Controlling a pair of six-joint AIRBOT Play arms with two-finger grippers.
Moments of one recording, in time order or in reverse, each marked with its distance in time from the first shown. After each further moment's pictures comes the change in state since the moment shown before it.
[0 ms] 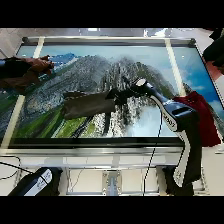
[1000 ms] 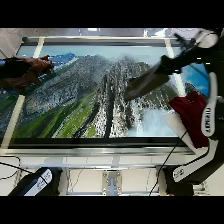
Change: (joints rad) left arm 0.000 0.000 0.000 0.003 -0.001 0.000; right arm -0.515 0.355 0.416 -0.483 0.557 0.113
